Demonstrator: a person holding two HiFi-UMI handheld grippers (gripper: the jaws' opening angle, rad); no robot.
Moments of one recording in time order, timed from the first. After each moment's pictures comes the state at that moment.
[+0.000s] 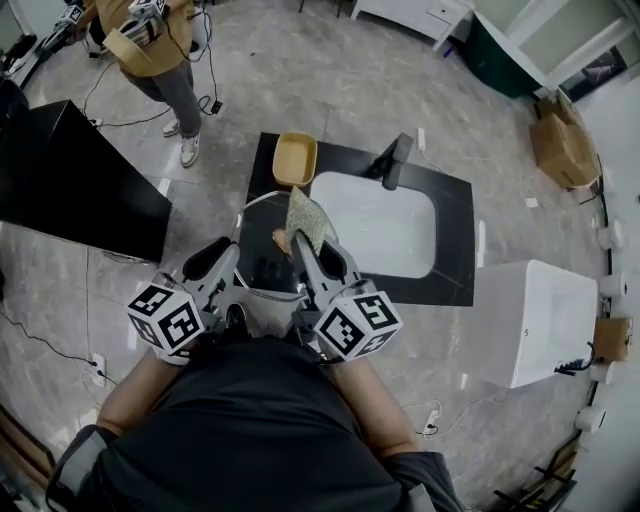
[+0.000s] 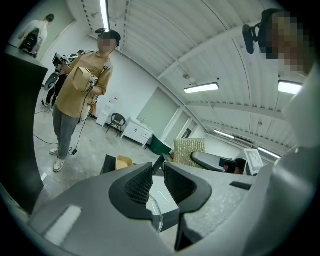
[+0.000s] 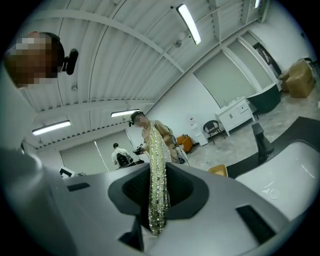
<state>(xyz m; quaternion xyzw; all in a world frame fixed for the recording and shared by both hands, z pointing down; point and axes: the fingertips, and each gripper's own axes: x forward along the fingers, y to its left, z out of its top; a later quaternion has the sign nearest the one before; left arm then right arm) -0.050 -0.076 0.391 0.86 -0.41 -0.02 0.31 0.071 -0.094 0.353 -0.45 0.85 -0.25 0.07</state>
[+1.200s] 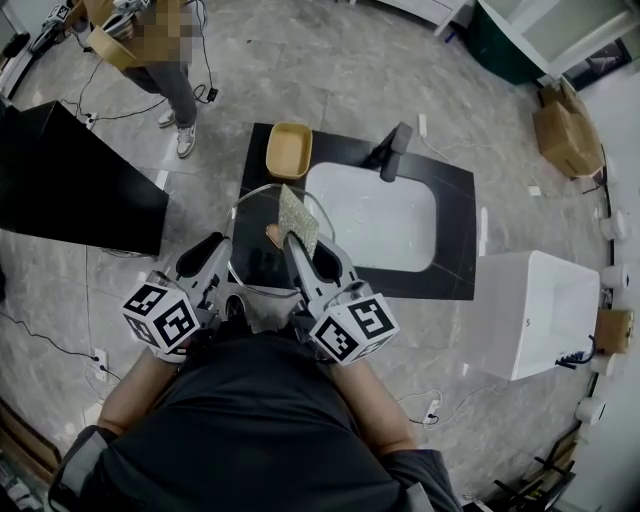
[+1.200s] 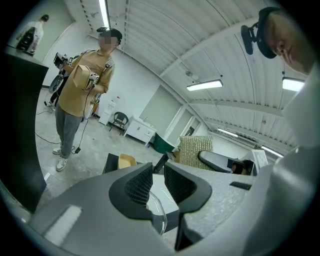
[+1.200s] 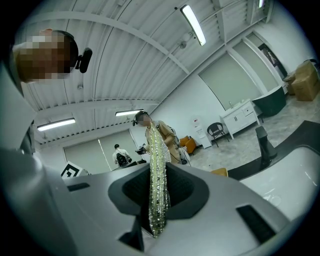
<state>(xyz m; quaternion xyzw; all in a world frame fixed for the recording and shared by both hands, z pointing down) -0.046 -0.090 0.404 0.85 -0.42 0.00 0.31 0.075 -0.097 0.355 -0.44 0.87 -0.23 0.07</state>
